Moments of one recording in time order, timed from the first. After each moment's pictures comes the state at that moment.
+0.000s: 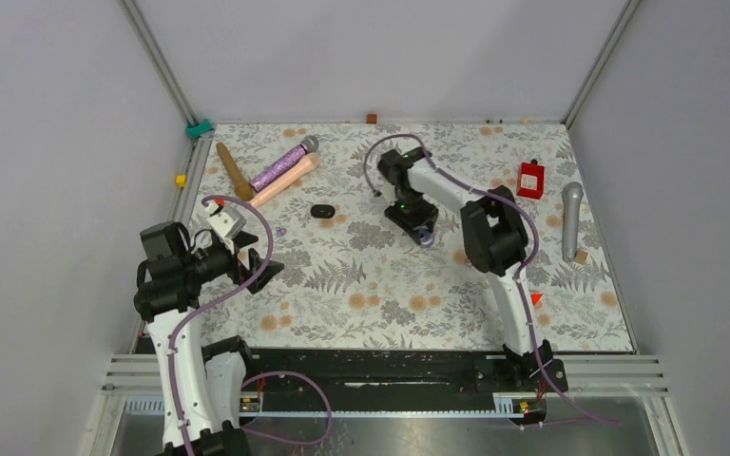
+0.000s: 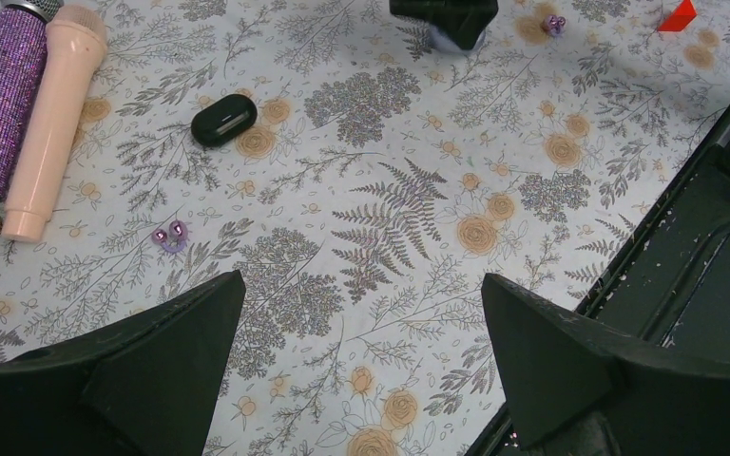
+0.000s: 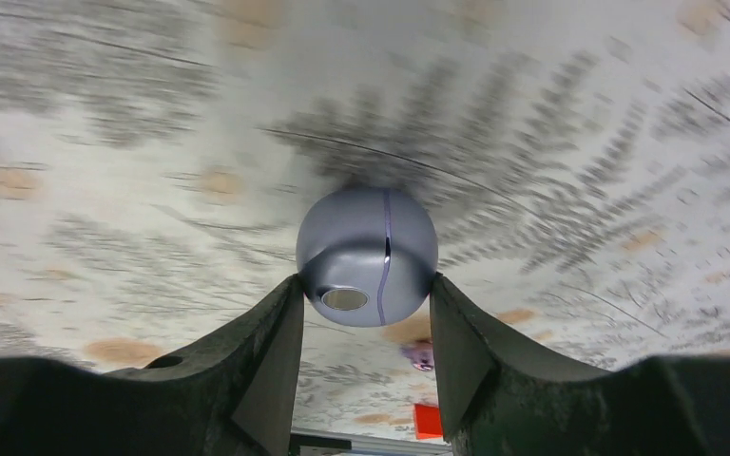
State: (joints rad) left arm 0.35 0.69 0.81 -0.87 1.08 0.58; right arm 0.53 2.27 1.89 -1.22 0.11 -0.24
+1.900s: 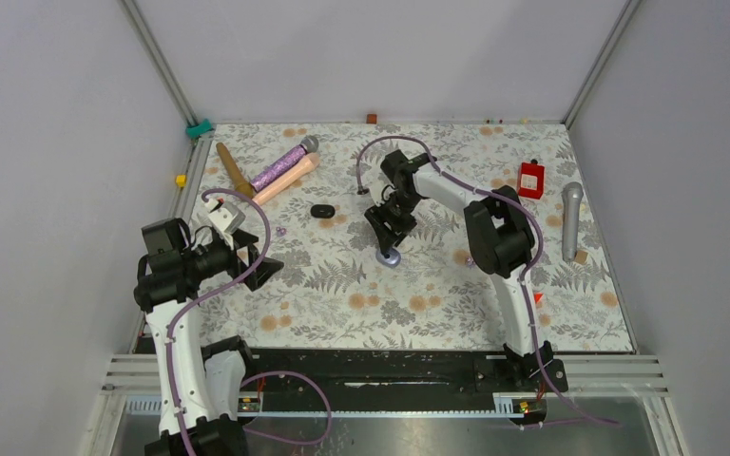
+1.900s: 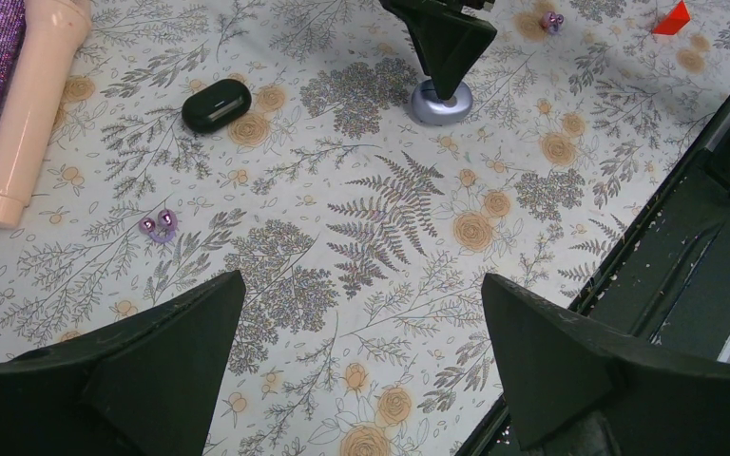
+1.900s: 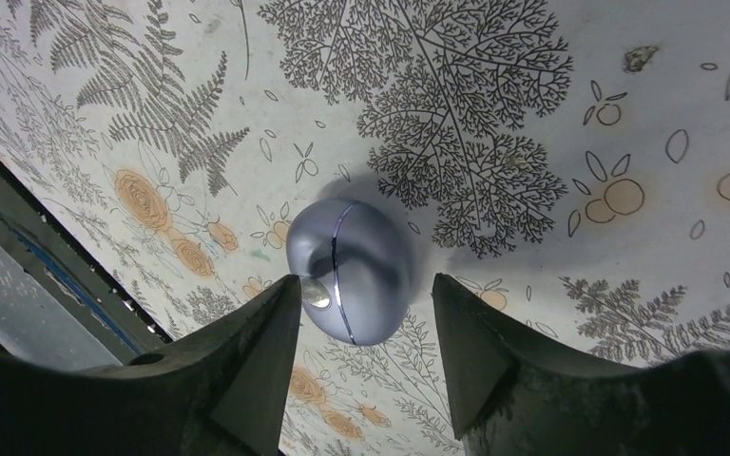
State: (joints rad) left arm 0.36 0.74 0.81 -0.87 1.08 0.57; right arm 0.56 2.22 1.77 -1.01 -0.48 -0.26
